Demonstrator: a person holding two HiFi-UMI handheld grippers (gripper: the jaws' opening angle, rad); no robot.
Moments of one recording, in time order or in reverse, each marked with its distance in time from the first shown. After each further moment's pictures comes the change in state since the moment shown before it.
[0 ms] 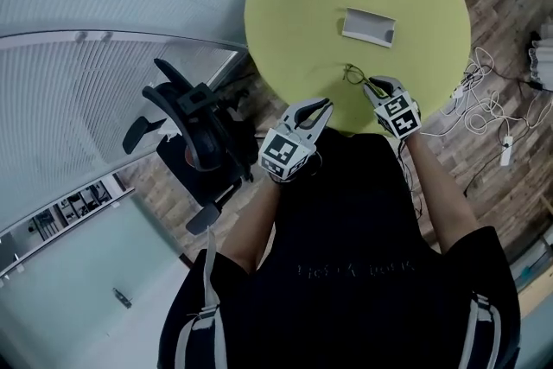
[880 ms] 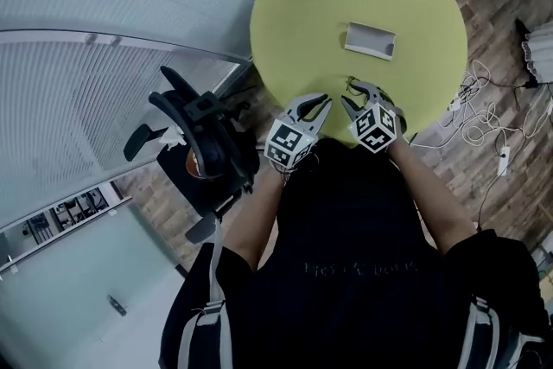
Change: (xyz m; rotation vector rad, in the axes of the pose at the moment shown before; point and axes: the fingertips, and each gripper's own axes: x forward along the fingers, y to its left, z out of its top) left arm 0.020 0.036 -0.014 0.002 0.040 0.018; right arm 0.013 0.049 0.062 -0.350 0.033 -0.049
